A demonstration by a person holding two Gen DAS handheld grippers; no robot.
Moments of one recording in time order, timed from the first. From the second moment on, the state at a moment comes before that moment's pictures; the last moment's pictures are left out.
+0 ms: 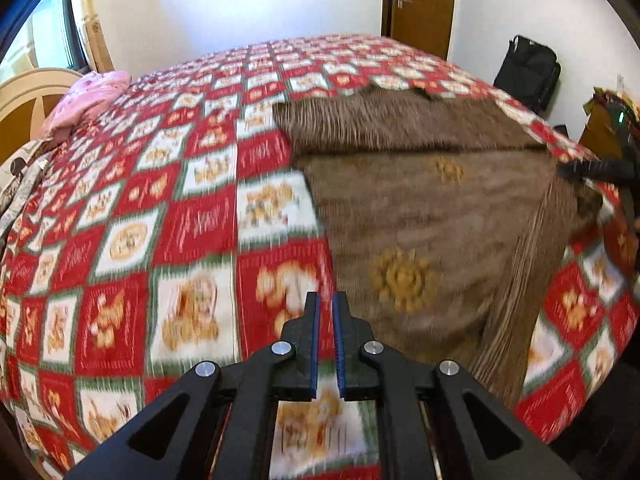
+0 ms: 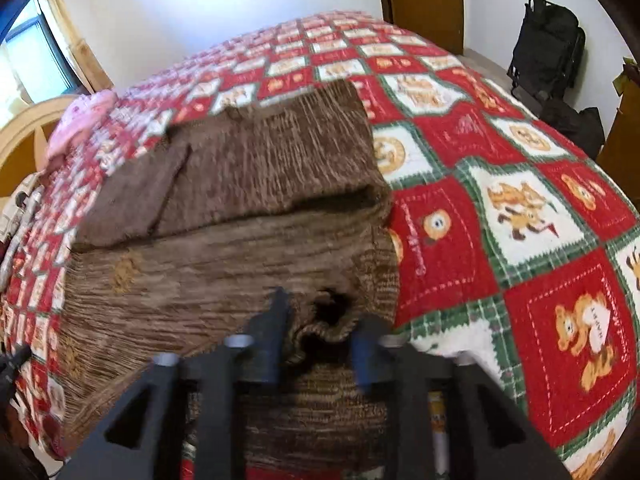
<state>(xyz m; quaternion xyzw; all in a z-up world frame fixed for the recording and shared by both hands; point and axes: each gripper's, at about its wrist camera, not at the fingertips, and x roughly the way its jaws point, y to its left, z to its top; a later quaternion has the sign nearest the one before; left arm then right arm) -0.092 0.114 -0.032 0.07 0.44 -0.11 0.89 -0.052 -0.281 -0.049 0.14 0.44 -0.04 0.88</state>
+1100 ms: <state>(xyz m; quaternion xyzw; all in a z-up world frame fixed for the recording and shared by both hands) -0.072 0.126 -0.014 0.07 0.41 -0.14 0.90 -0.012 -0.100 -0.067 0.36 0.51 0.35 0.70</state>
